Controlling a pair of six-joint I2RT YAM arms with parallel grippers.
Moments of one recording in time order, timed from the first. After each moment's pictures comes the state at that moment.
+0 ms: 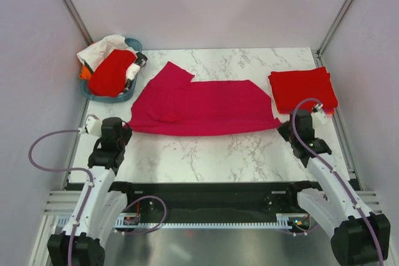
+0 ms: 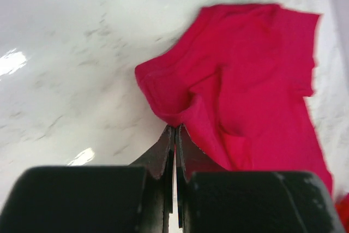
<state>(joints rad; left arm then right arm) -0.05 0.69 0.49 -0.39 -0.38 -1.04 0.16 0.85 0.56 -0.38 0.29 0.98</state>
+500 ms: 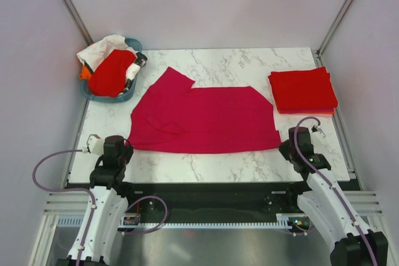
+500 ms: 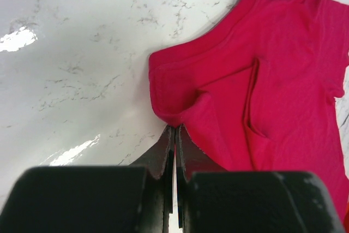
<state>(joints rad) -0.05 0.41 0.30 -0.62 -0.36 -1.11 0.16 0.66 0.35 -0.54 0.27 1.06</state>
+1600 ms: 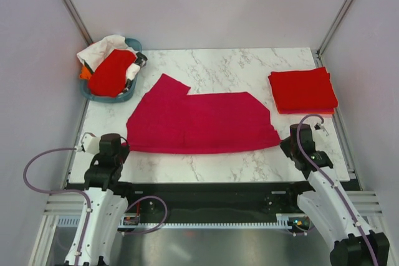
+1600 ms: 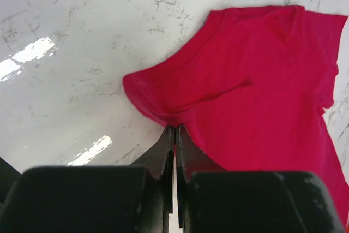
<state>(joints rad) -0.05 0.41 0.44 -0.76 -0.41 -1.07 0.15 0.69 0.43 -0.57 0.29 1.10</state>
